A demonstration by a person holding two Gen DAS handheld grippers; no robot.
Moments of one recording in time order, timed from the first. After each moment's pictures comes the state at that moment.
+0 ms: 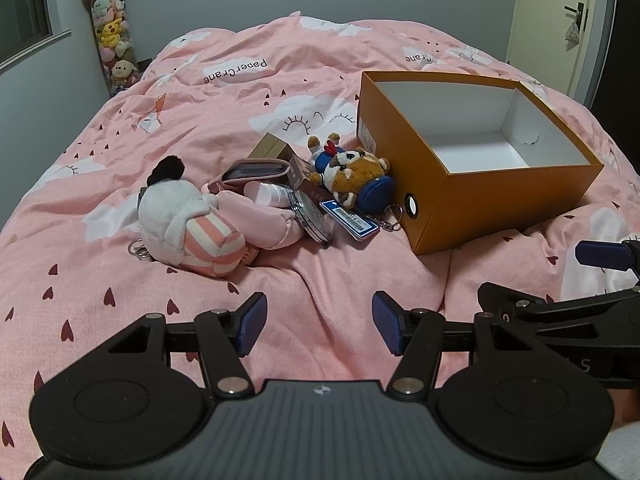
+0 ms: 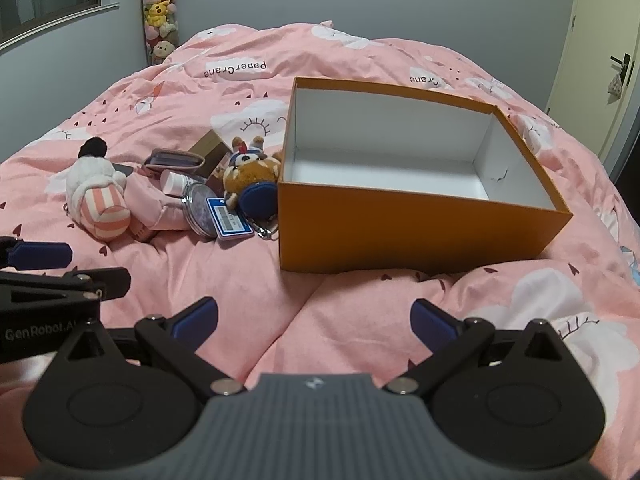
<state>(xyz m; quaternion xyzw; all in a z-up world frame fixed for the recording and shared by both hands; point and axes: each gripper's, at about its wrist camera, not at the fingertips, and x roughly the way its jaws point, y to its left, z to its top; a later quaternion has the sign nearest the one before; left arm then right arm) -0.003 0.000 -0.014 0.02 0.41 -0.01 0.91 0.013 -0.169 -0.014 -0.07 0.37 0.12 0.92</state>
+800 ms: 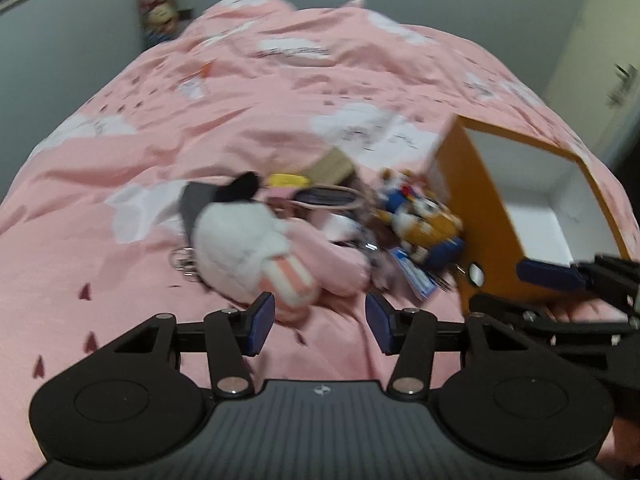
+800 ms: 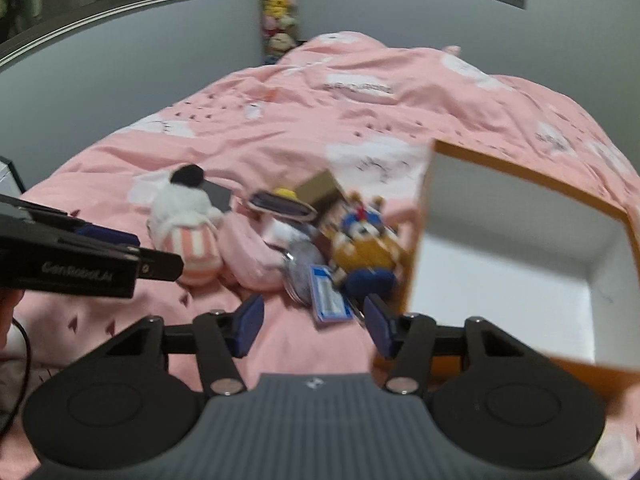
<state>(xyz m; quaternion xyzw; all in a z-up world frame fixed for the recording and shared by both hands) 0.059 0.085 0.009 -0.10 0.45 0.04 0.89 0.085 -0.100 0.017 -0.12 0.36 0.31 0.87</state>
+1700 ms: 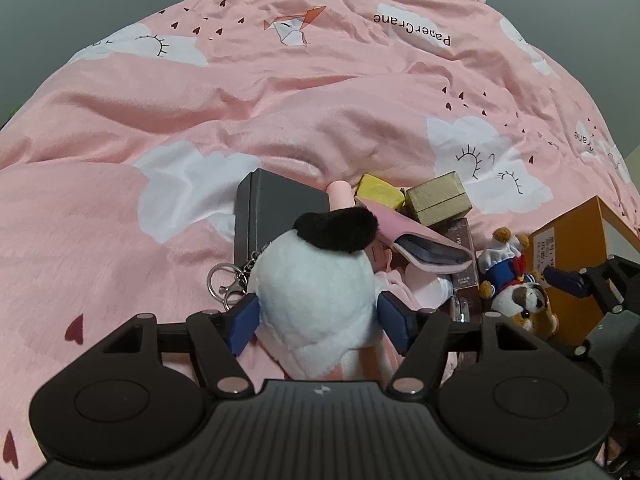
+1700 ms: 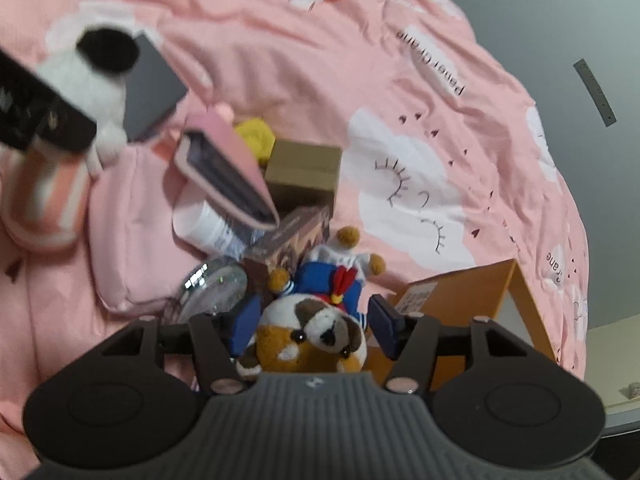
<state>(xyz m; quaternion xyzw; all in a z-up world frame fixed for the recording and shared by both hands) 0.133 0.153 -0.036 -0.22 0.48 0.16 0.83 0.195 0.013 -0.061 -0.47 0.36 0.27 0.76</state>
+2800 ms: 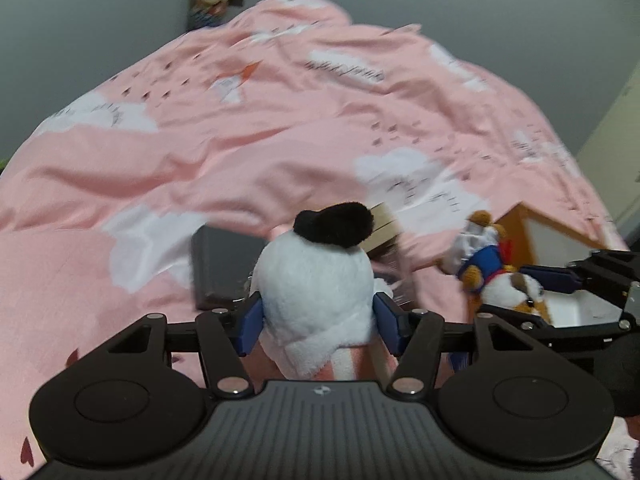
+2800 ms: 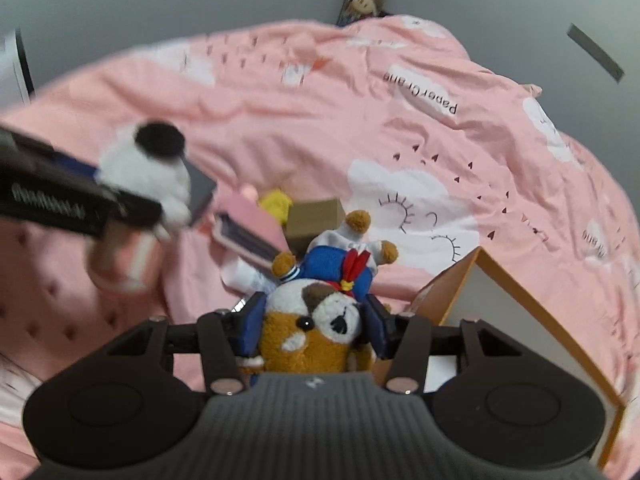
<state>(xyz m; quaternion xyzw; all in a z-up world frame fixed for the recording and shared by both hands) 0.123 0.126 0.014 -0.19 0.42 0.09 0.89 0.188 -0.050 0.033 -0.26 0.36 0.37 0.82</state>
